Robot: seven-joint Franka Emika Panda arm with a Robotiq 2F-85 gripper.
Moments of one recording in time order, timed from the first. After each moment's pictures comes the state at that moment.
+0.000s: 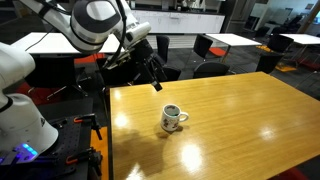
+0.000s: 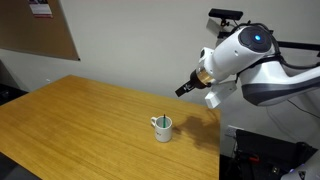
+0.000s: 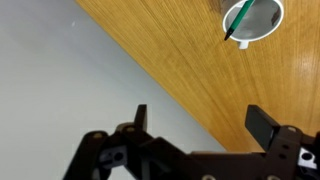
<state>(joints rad) -0.48 -0.39 0.31 -2.62 -0.81 2.75 1.04</state>
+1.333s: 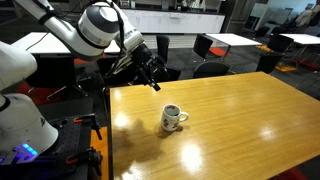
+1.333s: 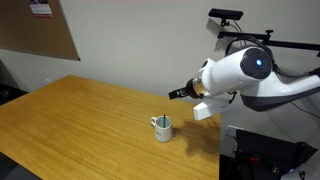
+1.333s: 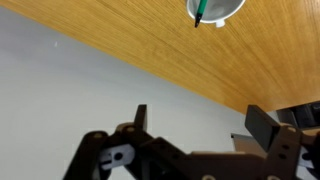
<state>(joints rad) -0.60 -0.35 0.47 -2.61 -1.13 2.81 1.69</state>
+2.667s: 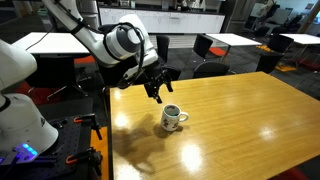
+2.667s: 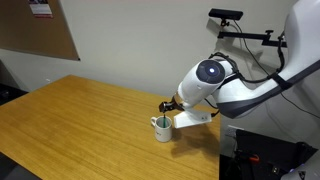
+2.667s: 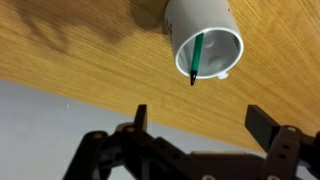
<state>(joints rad) -0.59 -0.04 0.51 -2.45 -0.99 2.67 1.73</state>
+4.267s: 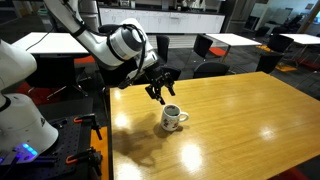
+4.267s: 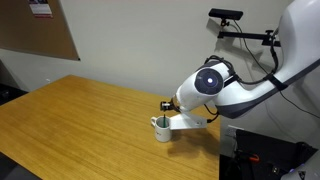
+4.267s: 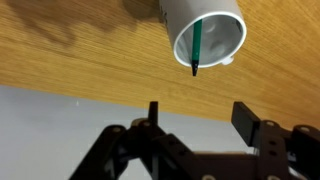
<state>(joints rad) -0.58 0.00 0.52 -2.42 -1.18 2.62 2.02</state>
